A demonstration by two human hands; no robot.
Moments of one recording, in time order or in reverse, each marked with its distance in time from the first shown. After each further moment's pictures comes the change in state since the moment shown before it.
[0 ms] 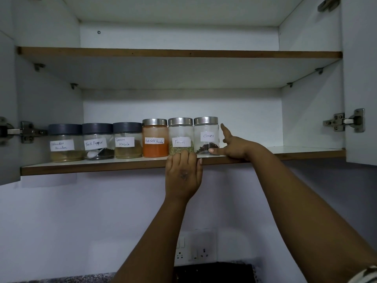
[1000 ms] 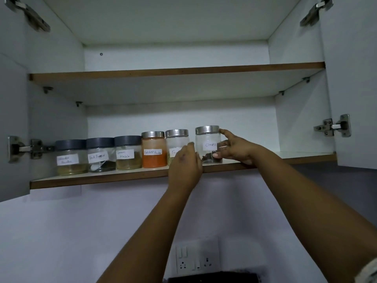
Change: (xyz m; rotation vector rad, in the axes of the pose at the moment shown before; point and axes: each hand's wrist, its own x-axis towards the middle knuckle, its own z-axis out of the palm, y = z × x) left_hand 0.055 0.024 -0.031 -0.222 -0.301 -0.185; right_hand -0.023 0.003 -0.023 0.514 -0.028 -0.134
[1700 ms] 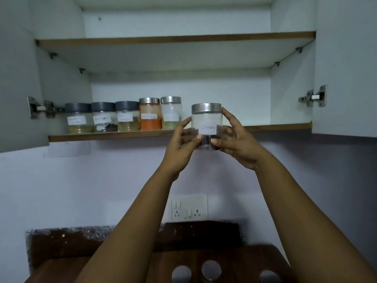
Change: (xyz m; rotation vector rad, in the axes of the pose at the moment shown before) left_hand -0.085 0.063 -0.069 -1.056 -0.250 -0.360; right_hand -0.150 0.023 0.031 0.418 -0.029 -0.235
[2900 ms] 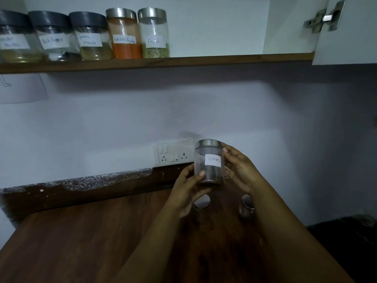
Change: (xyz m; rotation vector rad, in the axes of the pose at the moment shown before) left_hand -0.180 -0.158 0.011 -0.654 -0.103 -0.796; right_hand -0.130 0.168 0.038 0.277 0.435 0.449
